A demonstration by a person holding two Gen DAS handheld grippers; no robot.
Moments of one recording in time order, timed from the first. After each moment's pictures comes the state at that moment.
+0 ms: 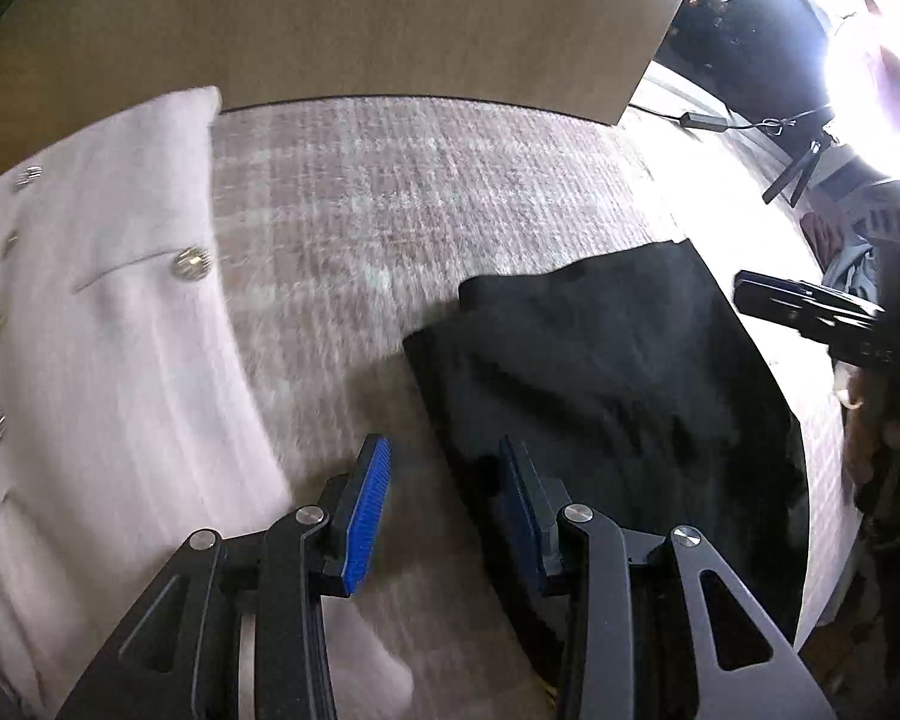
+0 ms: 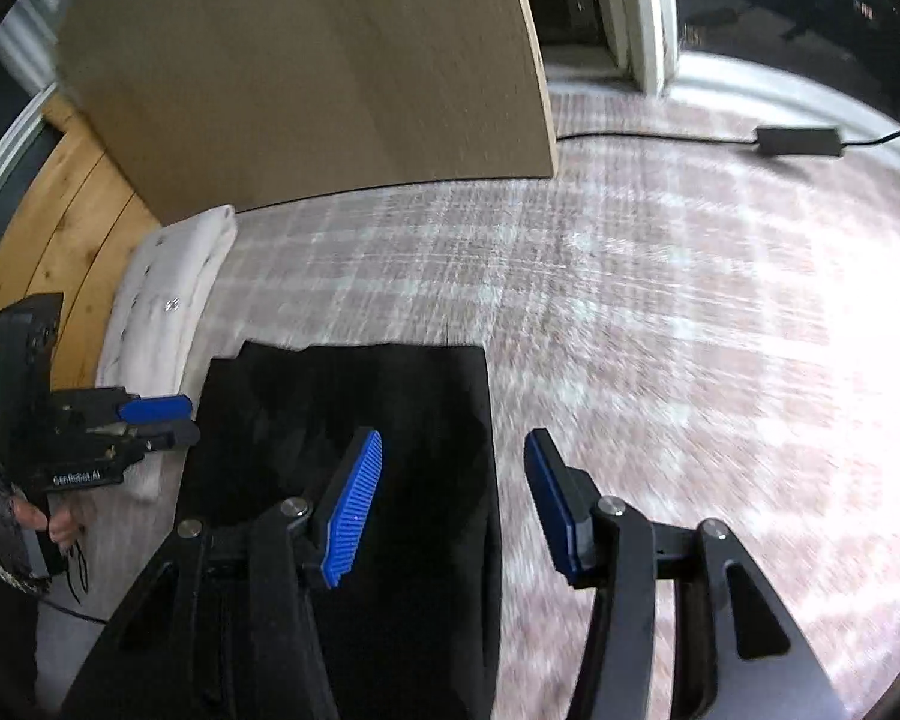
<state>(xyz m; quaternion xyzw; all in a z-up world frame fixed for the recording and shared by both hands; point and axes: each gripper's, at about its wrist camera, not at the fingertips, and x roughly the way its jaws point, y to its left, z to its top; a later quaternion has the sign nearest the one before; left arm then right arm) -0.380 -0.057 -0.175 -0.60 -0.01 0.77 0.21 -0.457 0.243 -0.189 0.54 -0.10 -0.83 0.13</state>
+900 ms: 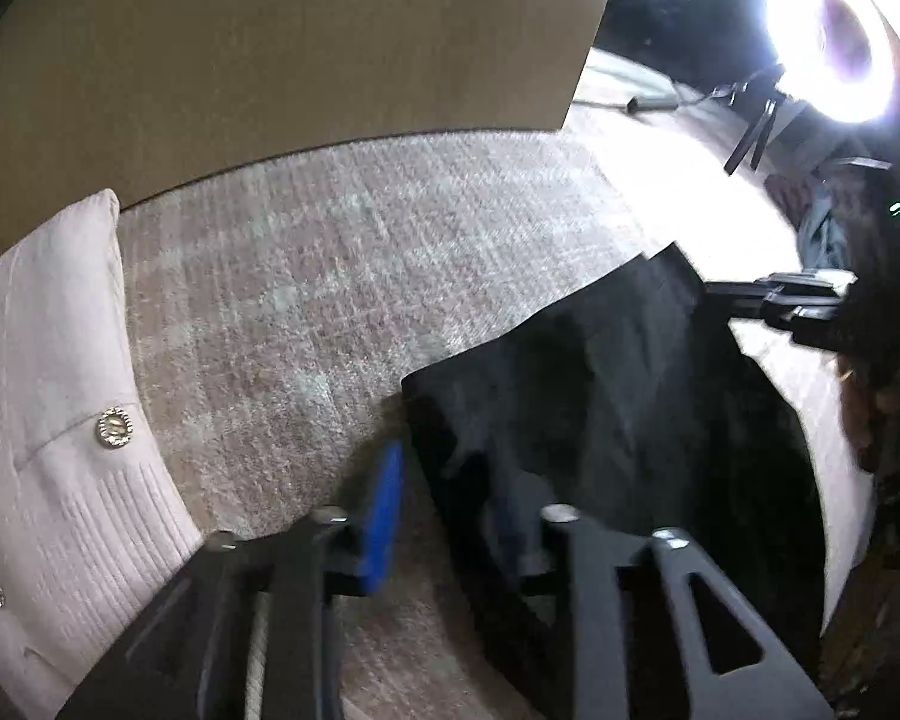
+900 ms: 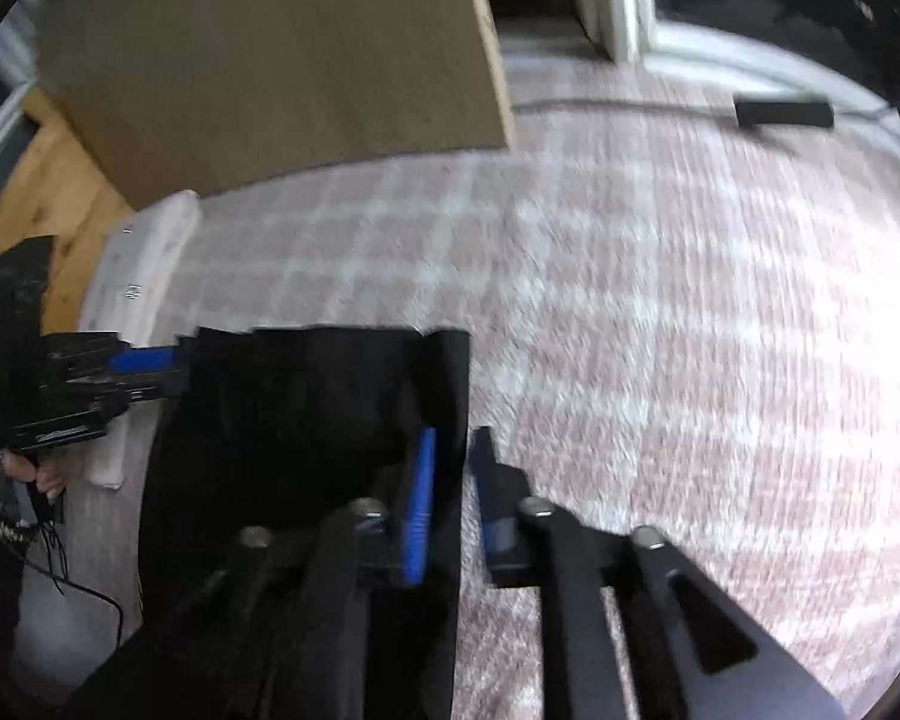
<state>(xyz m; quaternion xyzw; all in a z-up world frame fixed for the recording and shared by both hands) -0.416 -0.031 -0.176 -0.57 0.04 0.78 0.28 -0.457 0.267 -0.203 0.56 -0.09 -0.82 0.11</state>
